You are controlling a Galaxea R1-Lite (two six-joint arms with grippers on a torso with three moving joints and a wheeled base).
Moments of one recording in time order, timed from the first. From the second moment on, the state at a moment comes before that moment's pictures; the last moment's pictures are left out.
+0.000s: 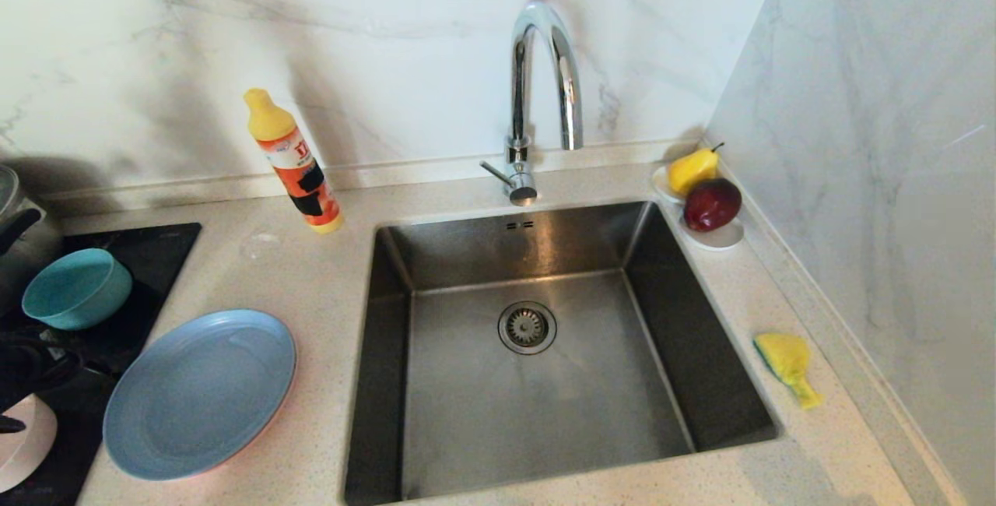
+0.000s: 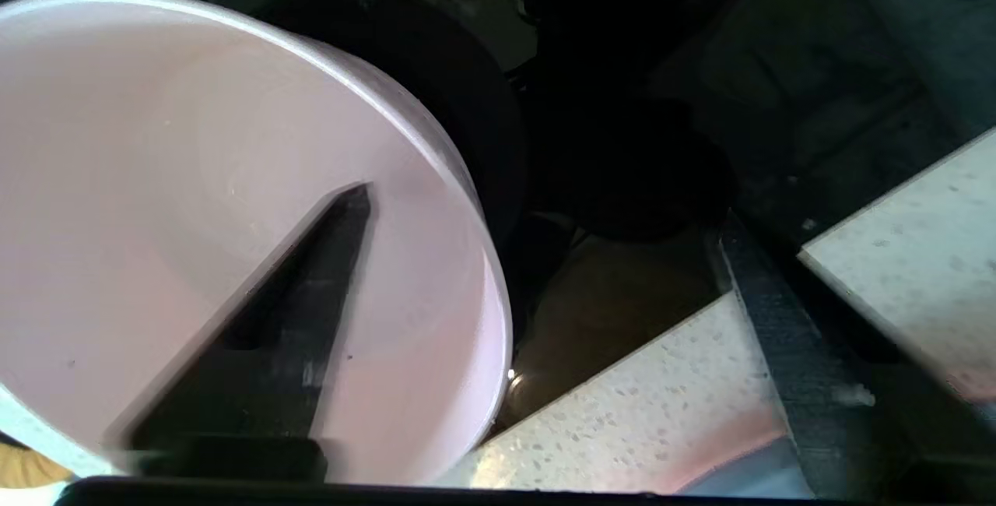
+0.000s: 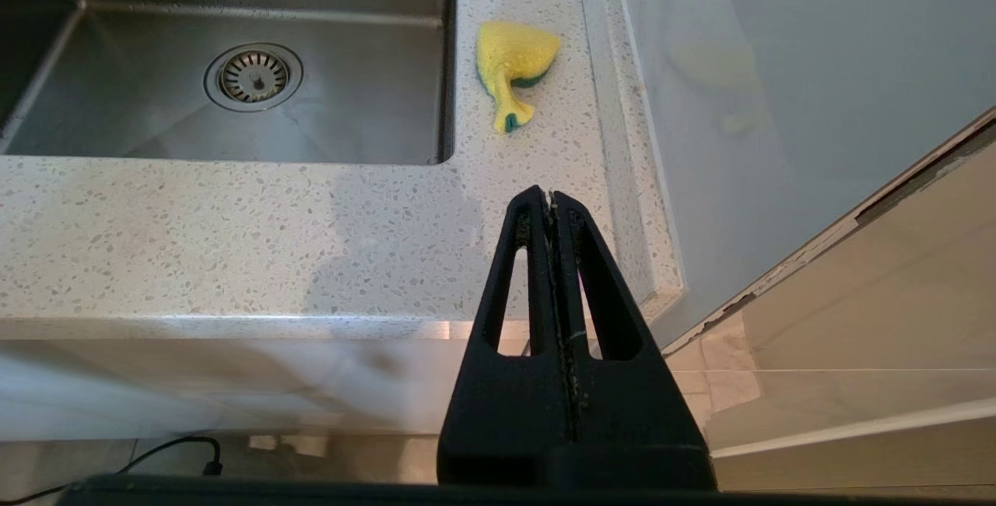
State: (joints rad) left arm 0.67 1.89 -1.19 0.33 -0.07 -0.30; right arm 0.00 0.00 0.00 0.00 0.01 -0.07
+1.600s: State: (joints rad) left arm 0.28 1.53 -1.28 0.70 -0.07 -0.47; right arm 0.00 0.00 0.00 0.00 0.02 -0.07
